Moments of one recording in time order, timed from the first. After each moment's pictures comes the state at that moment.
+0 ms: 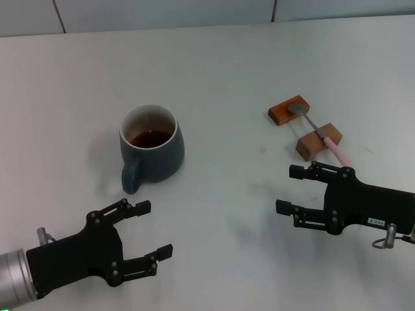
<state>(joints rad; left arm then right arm) -0.42 -2.07 0.01 0.19 2.57 1.63 -0.64 0.41 2.07 -0.43 -0.34 -2.12 -1.57 0.88</state>
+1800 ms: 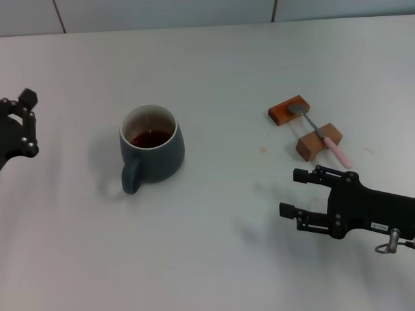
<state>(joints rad) -0.44 -2.07 -0.40 0.16 2.23 1.46 -0.16 0.39 2.07 -0.42 -0.34 -2.12 -1.57 0.88</state>
